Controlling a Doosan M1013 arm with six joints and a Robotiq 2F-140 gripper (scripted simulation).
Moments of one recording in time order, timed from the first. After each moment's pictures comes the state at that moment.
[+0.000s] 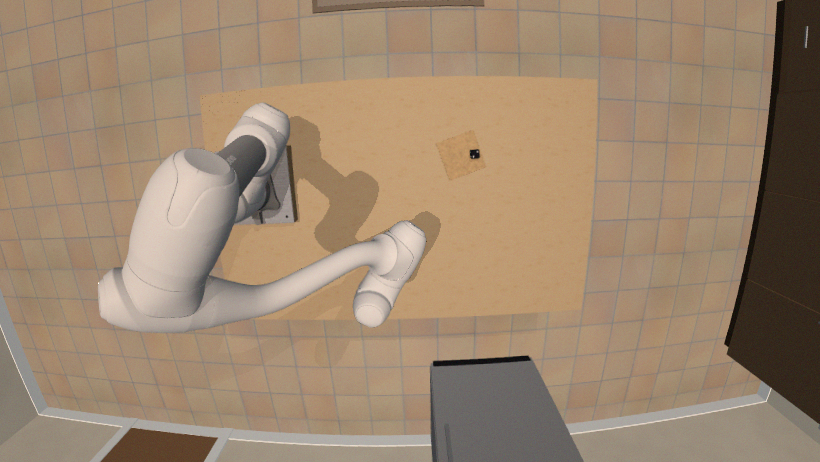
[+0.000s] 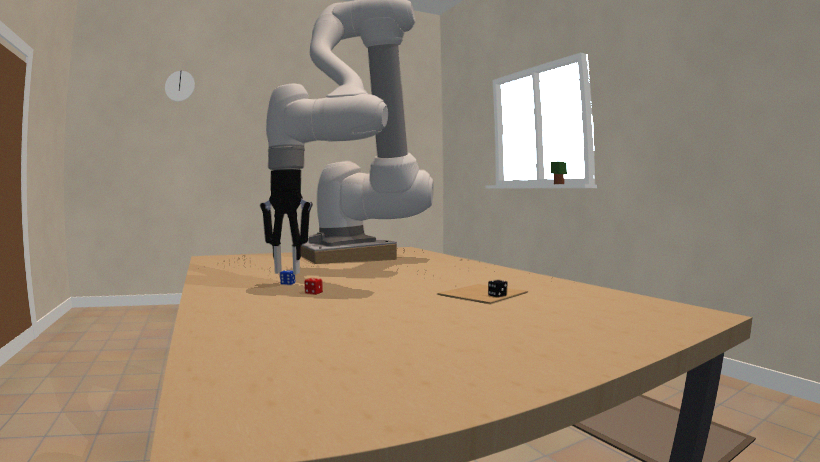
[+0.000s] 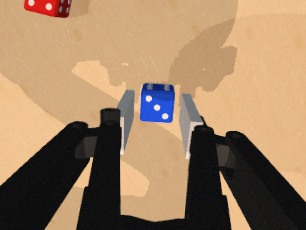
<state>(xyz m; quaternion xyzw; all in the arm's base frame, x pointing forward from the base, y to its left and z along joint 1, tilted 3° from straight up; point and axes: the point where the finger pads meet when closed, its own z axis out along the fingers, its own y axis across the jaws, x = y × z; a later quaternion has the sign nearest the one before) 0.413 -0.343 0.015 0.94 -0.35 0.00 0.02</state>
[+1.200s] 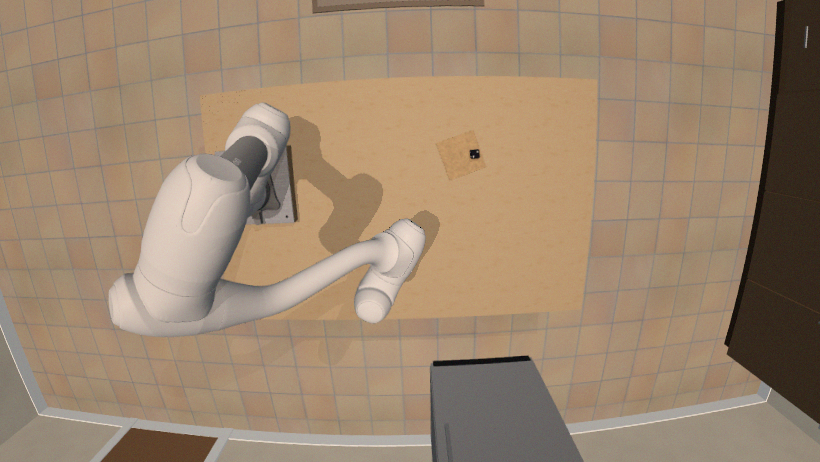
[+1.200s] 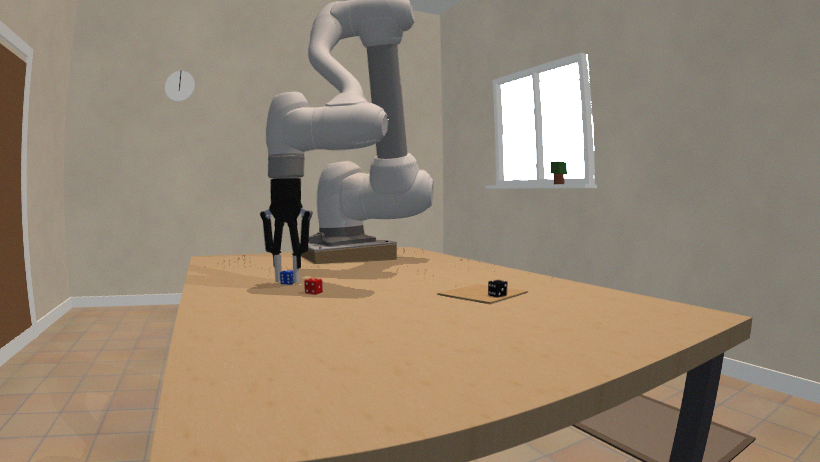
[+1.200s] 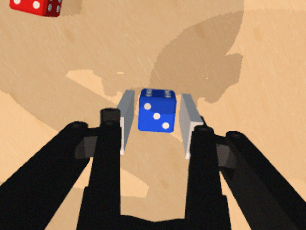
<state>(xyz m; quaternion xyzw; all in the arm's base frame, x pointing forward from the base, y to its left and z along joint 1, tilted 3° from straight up) 0.413 -0.344 -0.005 0.94 -0.35 0.00 0.02</state>
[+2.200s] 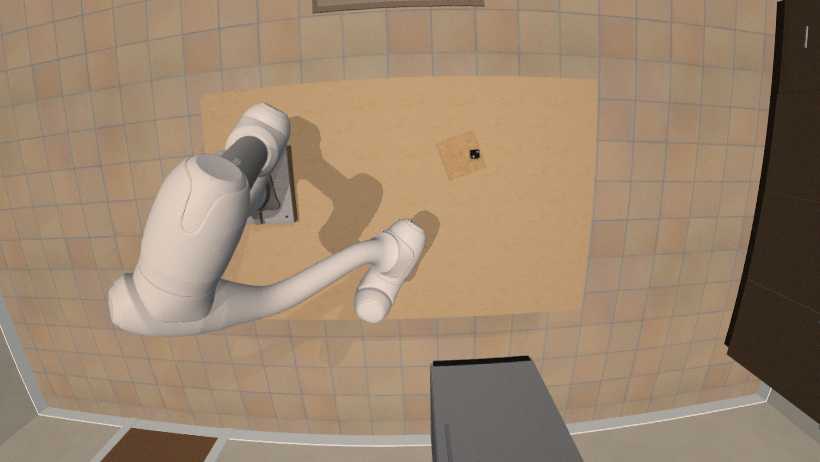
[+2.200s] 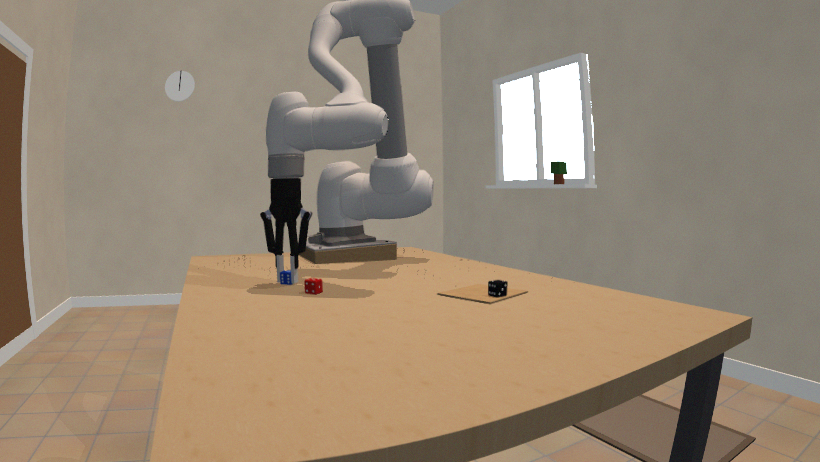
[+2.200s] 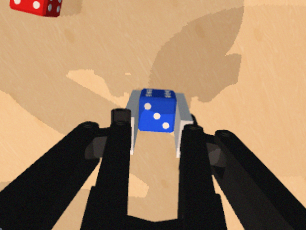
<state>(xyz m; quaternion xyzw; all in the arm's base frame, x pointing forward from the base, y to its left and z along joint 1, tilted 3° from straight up) 0.413 -0.344 -0.005 0.94 -0.35 0.00 0.02</state>
